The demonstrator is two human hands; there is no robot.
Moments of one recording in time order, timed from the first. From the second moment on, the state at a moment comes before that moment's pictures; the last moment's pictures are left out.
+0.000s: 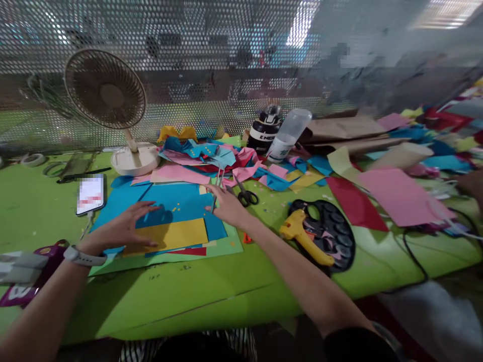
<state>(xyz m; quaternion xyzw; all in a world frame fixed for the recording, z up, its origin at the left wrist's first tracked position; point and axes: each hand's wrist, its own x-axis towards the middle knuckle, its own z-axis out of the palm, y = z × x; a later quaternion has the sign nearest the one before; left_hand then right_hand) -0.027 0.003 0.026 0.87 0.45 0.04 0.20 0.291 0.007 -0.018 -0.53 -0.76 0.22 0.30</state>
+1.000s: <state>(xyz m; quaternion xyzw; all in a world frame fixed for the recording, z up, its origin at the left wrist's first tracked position) -0.020 -0.004 0.029 0.87 0.44 0.04 0.23 0.269 0.064 -0.004 -0.50 -0.73 -0.22 0.42</state>
